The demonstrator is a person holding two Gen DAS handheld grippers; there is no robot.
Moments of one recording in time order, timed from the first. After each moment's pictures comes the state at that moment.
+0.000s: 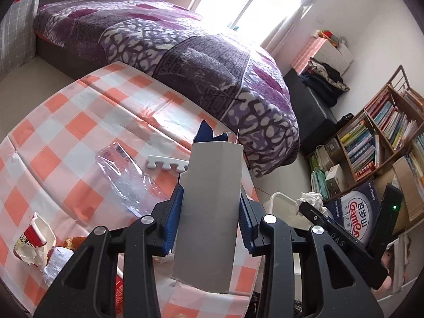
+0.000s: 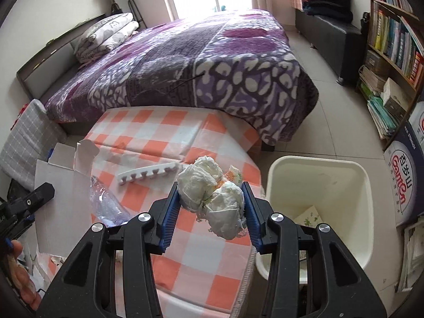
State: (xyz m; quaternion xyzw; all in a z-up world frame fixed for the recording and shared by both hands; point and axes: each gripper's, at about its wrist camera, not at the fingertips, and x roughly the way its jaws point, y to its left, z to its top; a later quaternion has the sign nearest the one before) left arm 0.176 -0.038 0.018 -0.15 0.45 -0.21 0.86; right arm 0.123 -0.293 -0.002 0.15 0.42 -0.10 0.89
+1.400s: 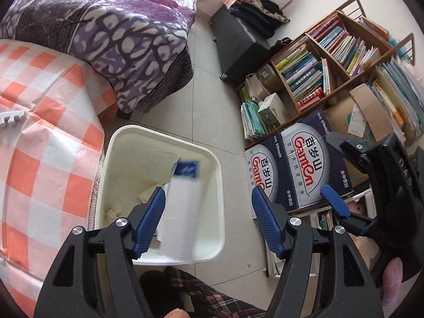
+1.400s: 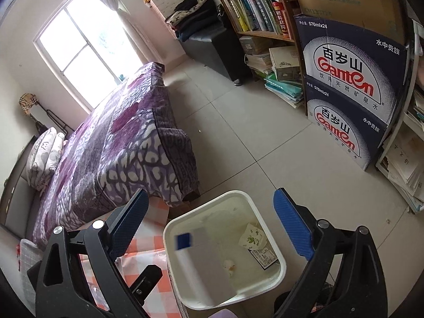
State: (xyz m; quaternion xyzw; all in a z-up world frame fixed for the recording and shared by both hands) left arm 0.119 -0.318 -0.017 -0.12 0.53 -0.38 0.75; right arm 0.000 -0.504 0.039 0.35 0.28 -0.31 0.84
